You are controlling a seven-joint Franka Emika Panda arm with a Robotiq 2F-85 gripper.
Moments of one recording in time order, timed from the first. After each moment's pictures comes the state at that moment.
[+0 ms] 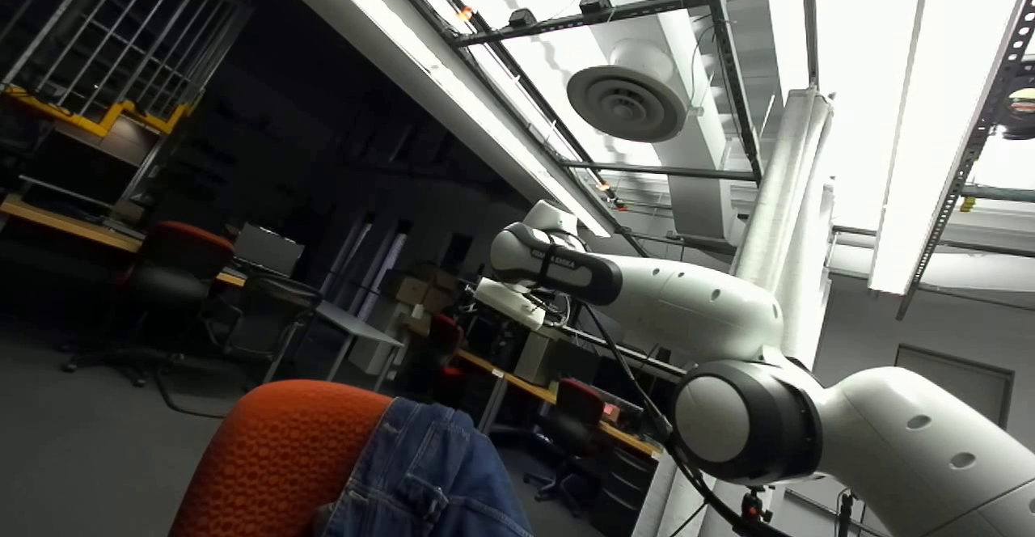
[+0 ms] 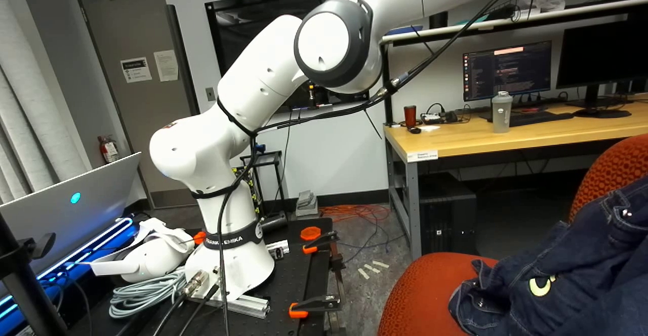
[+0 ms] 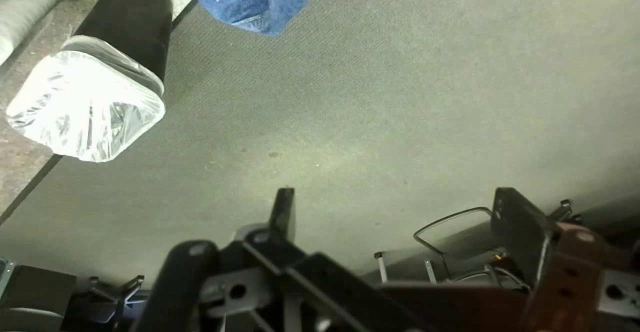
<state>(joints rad) -0.16 0.95 -0.22 -0.53 -0.03 2.02 0.51</state>
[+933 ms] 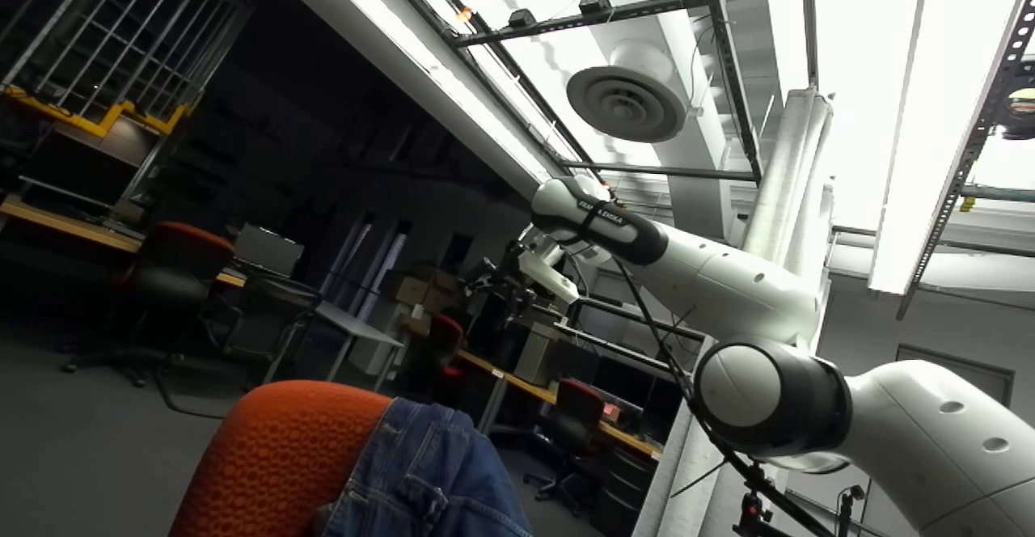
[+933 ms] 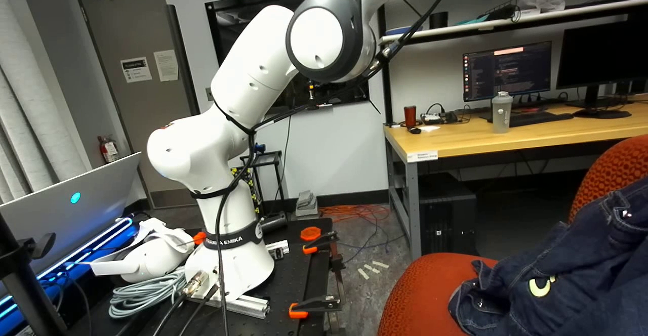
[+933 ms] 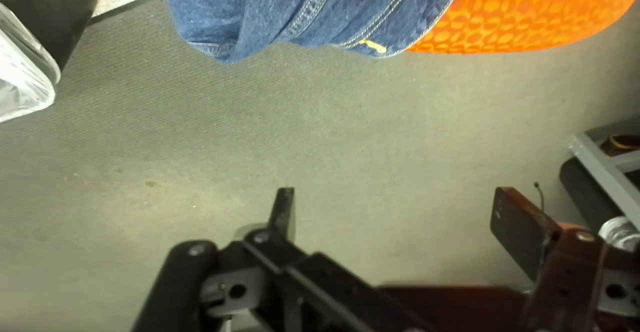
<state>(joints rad) -0.24 0.88 -0.02 -0.44 0.07 1.76 0.08</state>
